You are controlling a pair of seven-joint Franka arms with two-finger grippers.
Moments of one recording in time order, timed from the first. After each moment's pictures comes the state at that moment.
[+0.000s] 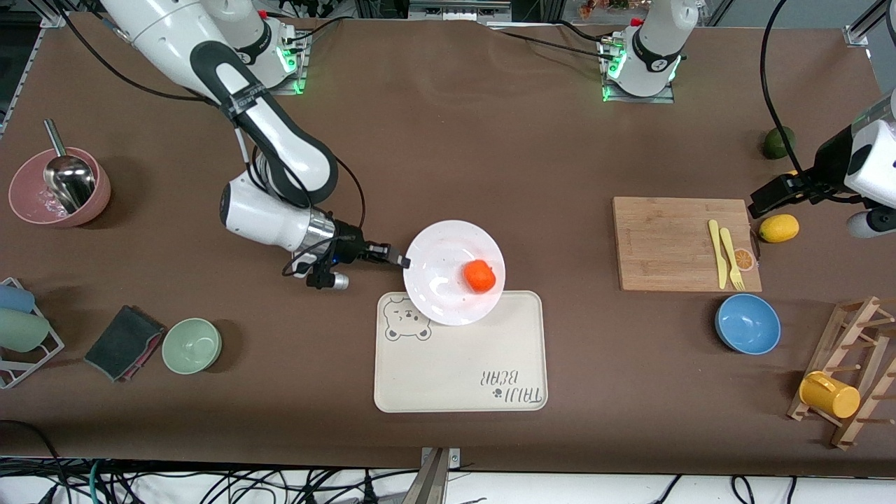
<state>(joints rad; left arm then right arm) -0.08 0.14 0.03 -1.45 0.00 1.56 -0.31 0.07 0.64 0.48 -1.76 1.02 2.61 -0.20</state>
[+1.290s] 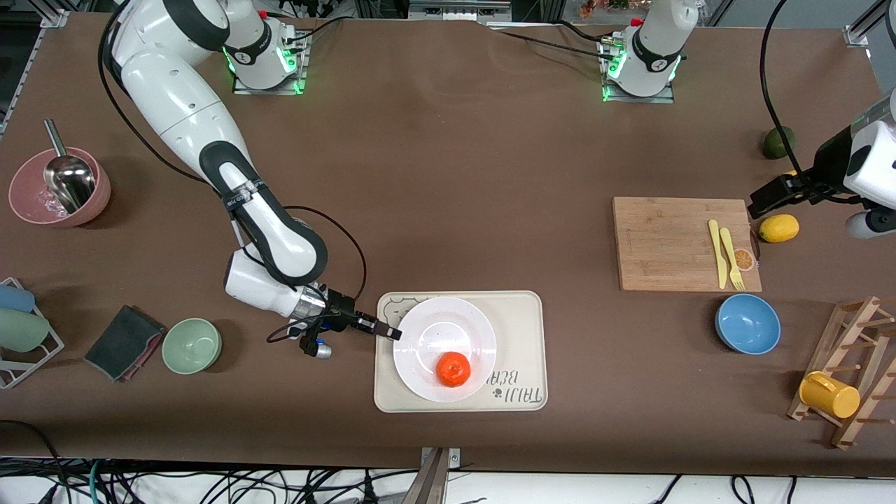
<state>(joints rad) -0.08 0.14 0.03 -1.45 0.00 1.56 -0.31 0.07 1.03 0.46 -1.34 1.00 2.65 -0.25</state>
